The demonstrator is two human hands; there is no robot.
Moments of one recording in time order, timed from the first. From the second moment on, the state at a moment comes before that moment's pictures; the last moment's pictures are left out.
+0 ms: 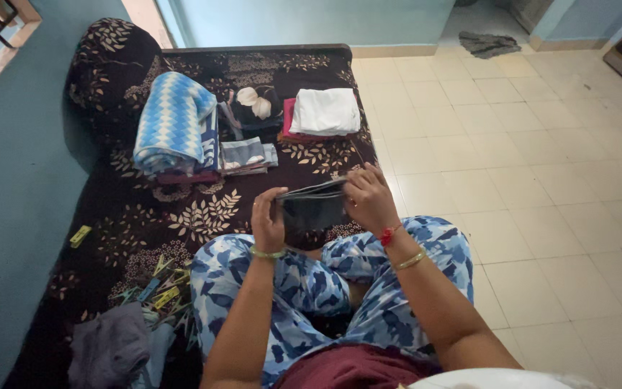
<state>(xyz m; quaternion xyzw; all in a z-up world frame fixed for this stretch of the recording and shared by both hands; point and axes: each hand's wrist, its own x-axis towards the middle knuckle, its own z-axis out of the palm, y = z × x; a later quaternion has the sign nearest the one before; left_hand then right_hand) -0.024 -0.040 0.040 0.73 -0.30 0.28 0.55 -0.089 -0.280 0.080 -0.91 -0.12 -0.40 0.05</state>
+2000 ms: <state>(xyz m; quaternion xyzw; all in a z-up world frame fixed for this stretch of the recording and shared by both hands) 0.097 -0.100 -0.028 0.78 -0.39 -0.07 0.48 0.032 -0.348 -0.057 -0.81 -0.08 0.17 0.56</state>
